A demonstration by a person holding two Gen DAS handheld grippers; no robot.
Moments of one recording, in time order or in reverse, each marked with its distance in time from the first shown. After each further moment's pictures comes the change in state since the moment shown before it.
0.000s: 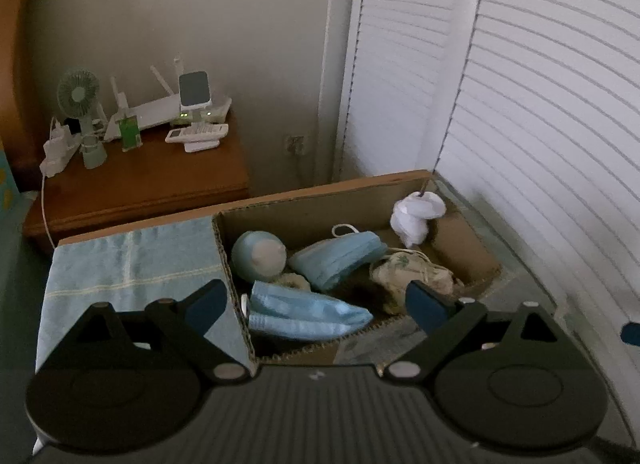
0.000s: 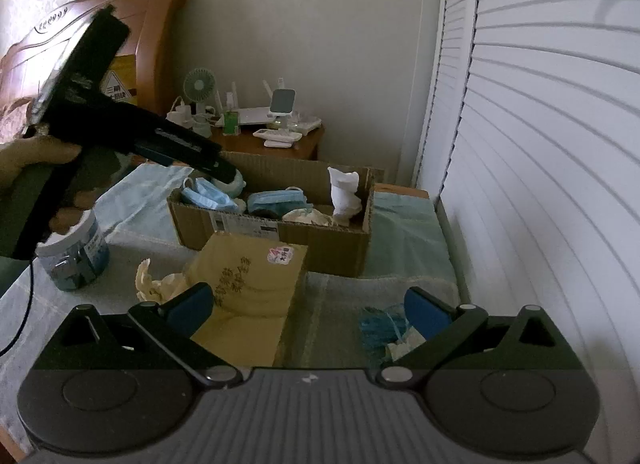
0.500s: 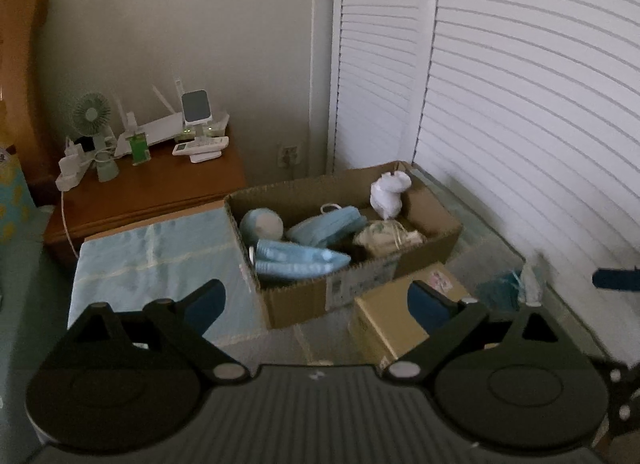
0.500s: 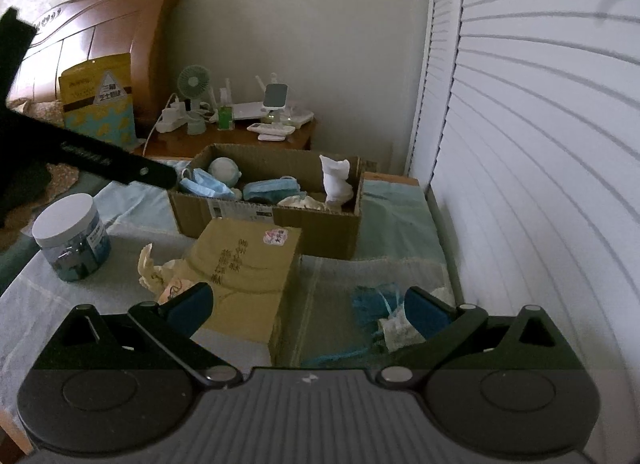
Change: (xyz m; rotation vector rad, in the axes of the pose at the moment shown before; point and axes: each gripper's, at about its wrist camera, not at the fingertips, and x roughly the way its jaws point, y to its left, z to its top) left arm -0.062 -0.013 -0.040 0.066 -0.042 0.009; right arm -0.014 -0.001 -0.013 0.025 0.015 -0.016
